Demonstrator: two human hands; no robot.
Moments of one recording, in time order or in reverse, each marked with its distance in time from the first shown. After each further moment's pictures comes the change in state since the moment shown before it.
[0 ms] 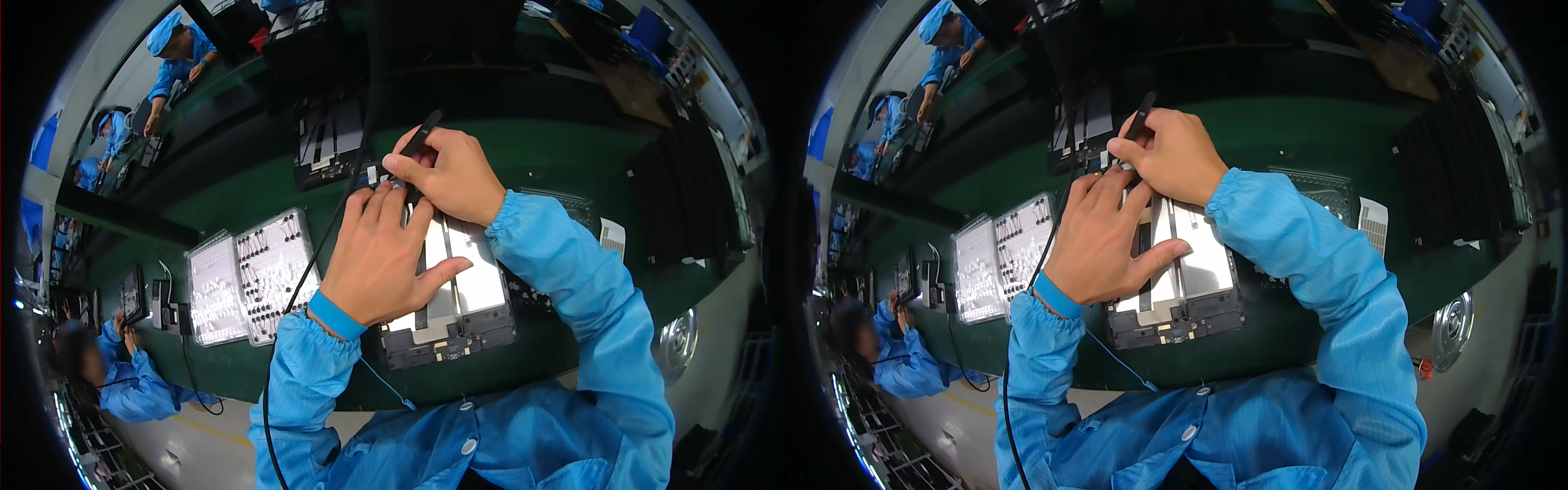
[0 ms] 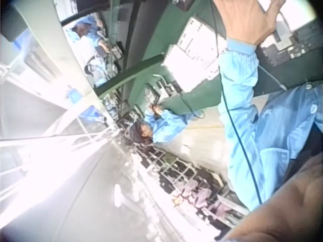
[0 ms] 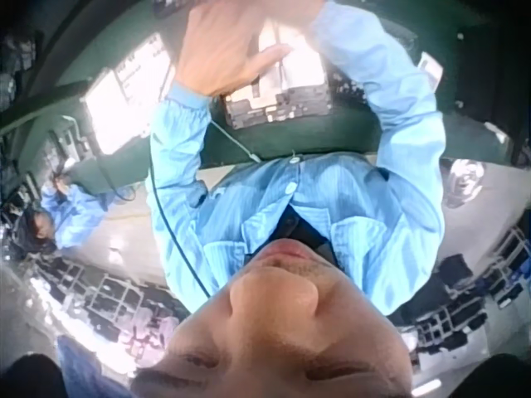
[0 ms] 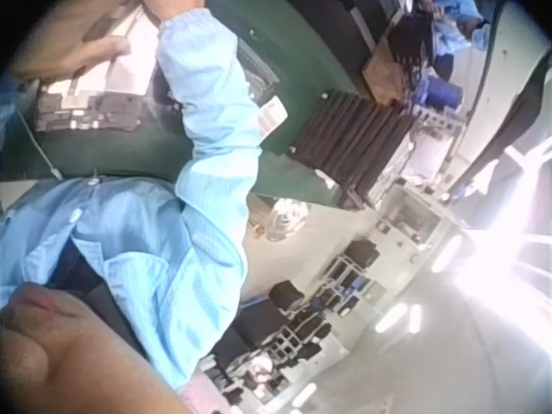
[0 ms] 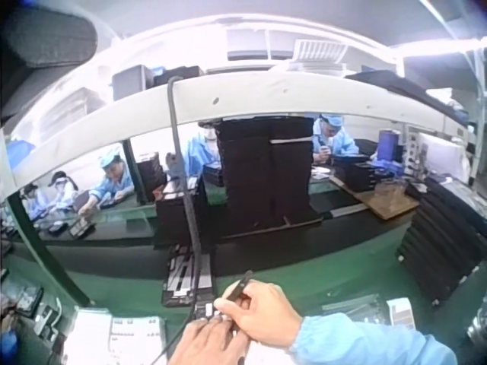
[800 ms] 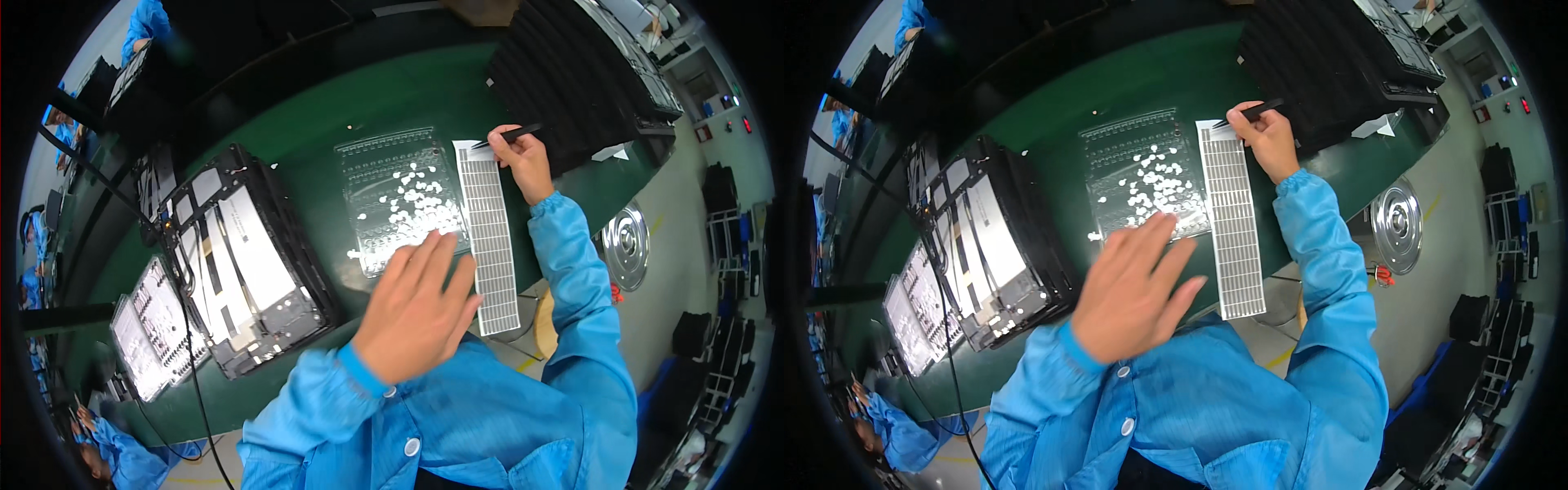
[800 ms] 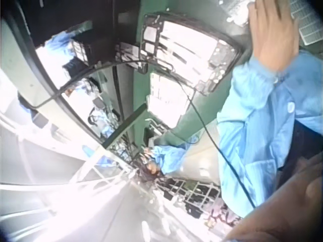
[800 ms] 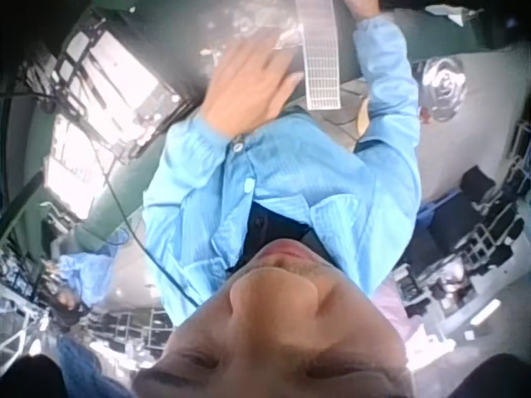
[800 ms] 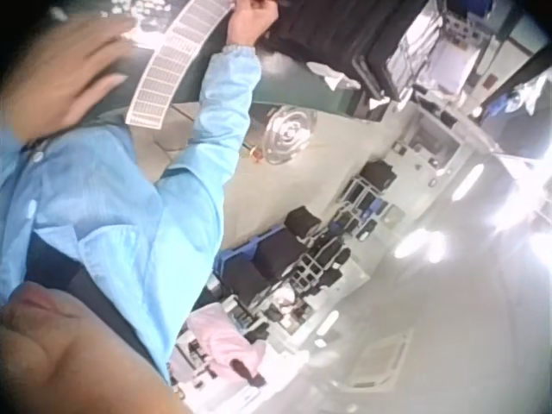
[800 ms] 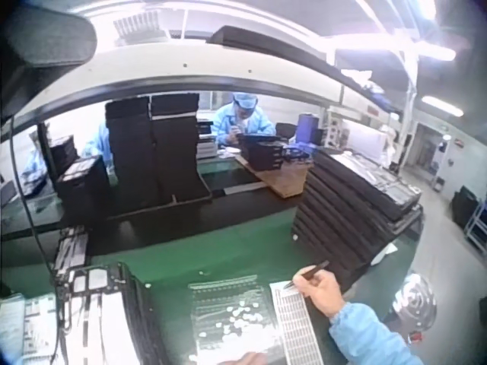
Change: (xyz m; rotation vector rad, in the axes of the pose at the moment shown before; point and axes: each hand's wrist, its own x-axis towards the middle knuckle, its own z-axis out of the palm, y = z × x) left_hand 0.032 0.210 0.071 -0.536 -0.097 0.249; right_hand -0.218 0.158 -0.274 0.085 0.576 0.263
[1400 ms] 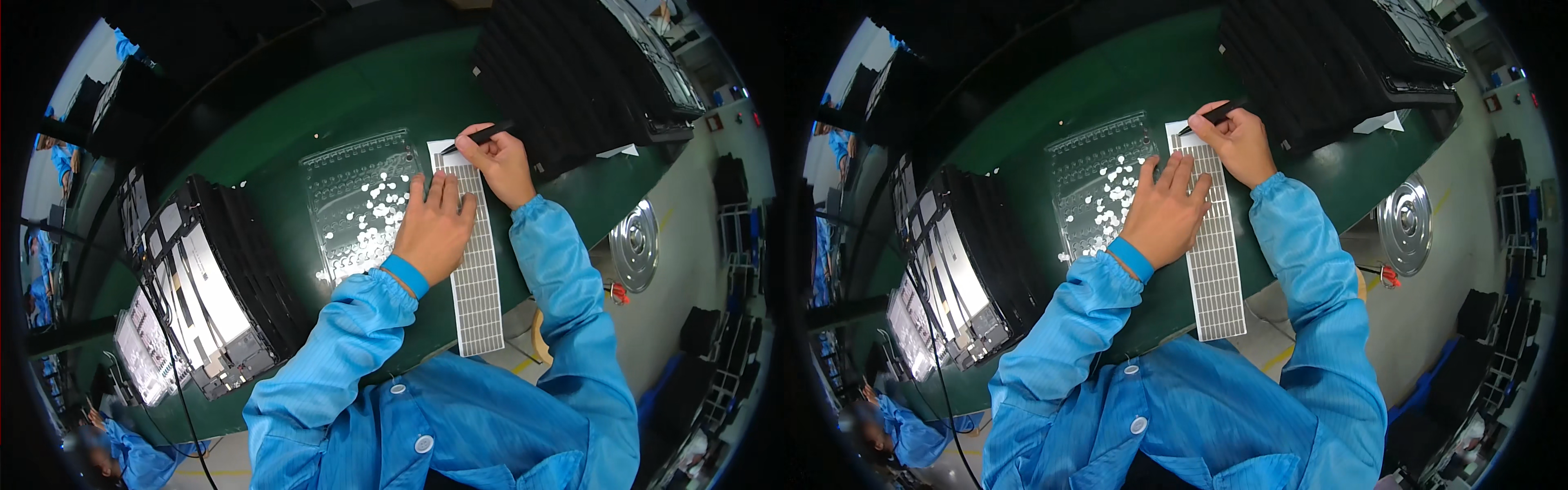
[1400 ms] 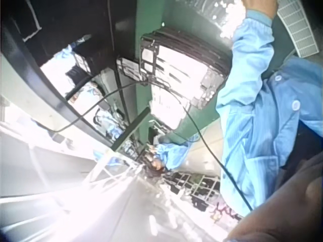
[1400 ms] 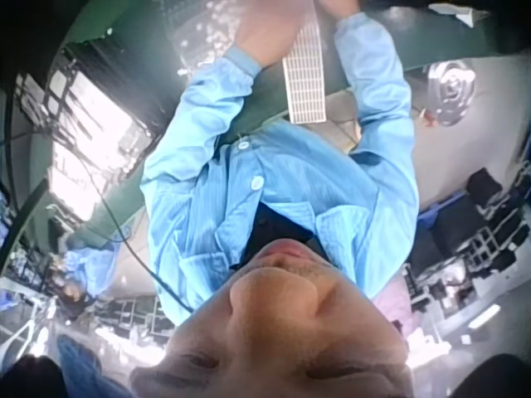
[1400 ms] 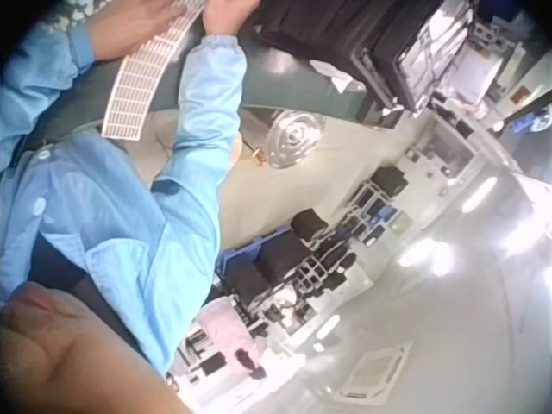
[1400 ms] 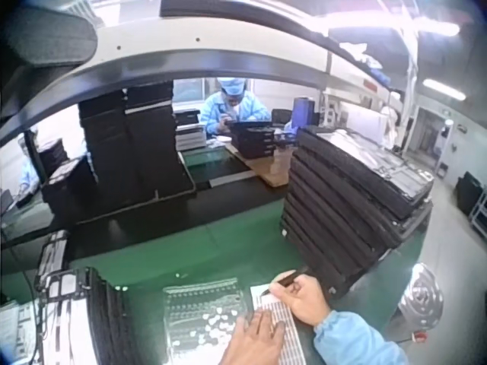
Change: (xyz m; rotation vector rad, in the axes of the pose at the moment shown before) left_hand 0.093 -0.064 0.137 0.362 -0.082 0.071; right_hand 0.010 0.022 0.002 0.001 -0.034 -0.008
